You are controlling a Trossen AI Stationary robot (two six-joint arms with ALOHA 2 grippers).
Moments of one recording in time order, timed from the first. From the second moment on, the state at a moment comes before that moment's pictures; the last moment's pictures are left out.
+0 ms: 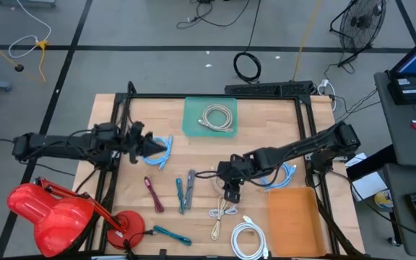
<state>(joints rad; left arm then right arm) 0.06 0.56 0.34 0.24 0.22 -0.82 0.24 1.70 1.30 -0.62 -0.03 0.50</state>
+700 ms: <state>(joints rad) -0.46 1.14 1.07 -0.77 0.12 -0.51 0.21 1.70 1.28 -0.69 -0.03 0.45</state>
